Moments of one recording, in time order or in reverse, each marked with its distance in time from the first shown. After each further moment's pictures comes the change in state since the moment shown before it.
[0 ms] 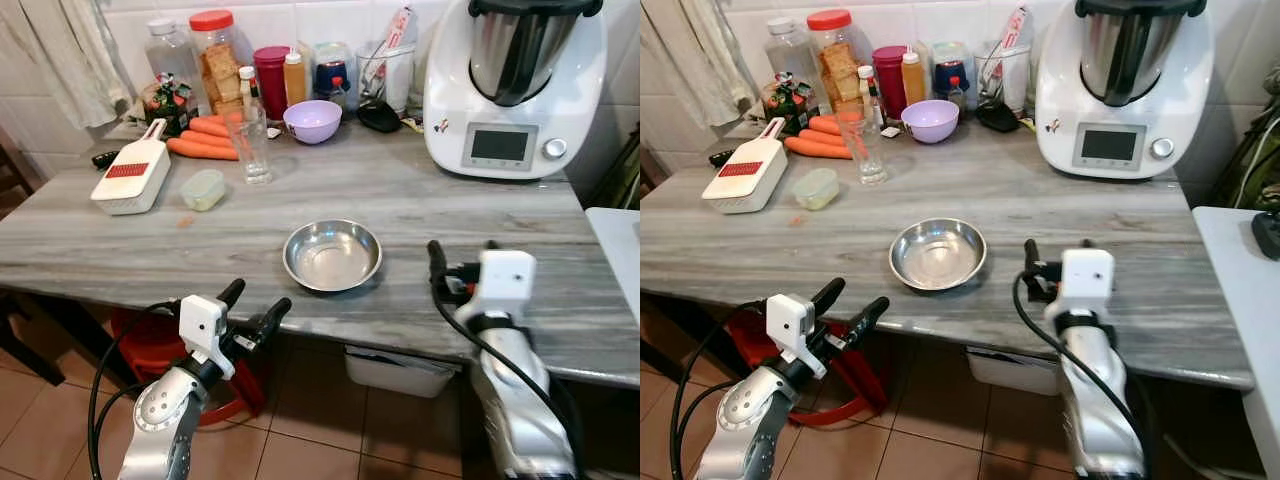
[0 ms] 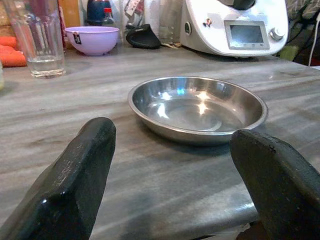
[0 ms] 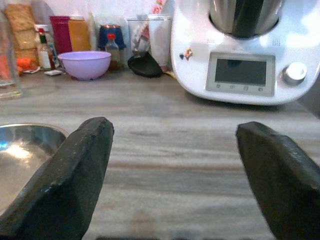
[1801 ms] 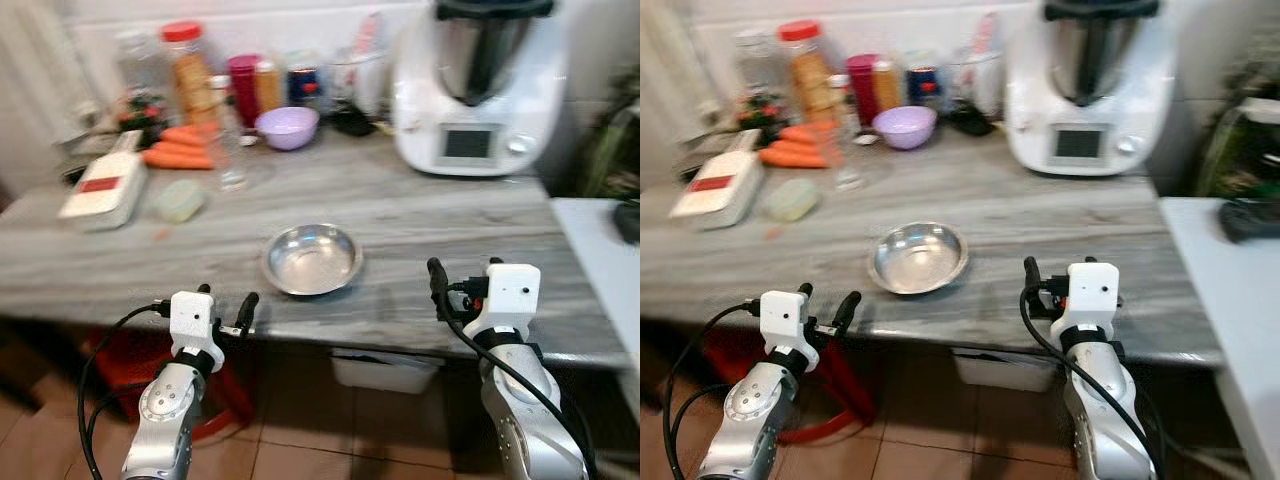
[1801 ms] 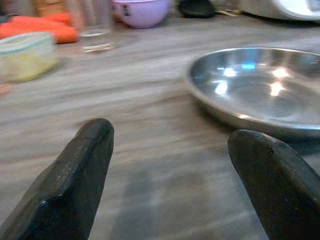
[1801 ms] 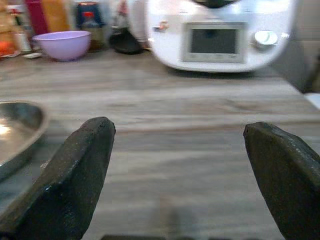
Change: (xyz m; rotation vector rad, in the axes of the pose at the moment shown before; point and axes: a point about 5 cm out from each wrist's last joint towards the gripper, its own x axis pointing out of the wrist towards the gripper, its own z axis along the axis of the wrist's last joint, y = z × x) left arm 0.003 0.022 -0.015 0.069 0.129 0.326; right arm -0.011 -0.001 -0.006 0.052 0.104 0.015
